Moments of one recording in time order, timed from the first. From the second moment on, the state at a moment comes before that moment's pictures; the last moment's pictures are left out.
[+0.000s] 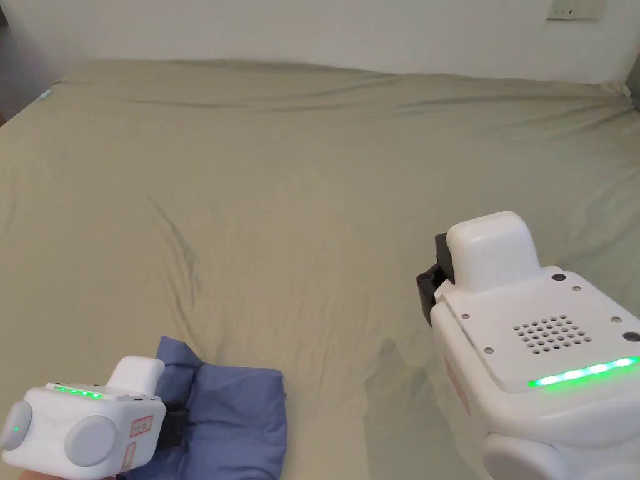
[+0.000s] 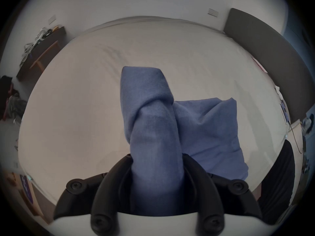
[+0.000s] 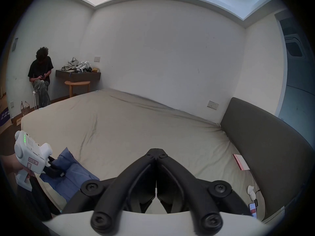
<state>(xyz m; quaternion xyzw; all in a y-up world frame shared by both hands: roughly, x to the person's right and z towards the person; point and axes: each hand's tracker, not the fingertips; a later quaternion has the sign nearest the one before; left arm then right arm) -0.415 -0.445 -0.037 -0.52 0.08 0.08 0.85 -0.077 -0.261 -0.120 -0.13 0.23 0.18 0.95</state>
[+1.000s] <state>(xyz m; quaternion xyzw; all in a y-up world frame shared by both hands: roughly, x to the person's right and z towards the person) -0.742 -0.471 -0.018 -0.57 0.37 -0.13 0.72 -0.164 -0.326 -0.150 -0.20 0.24 0.22 0.92</state>
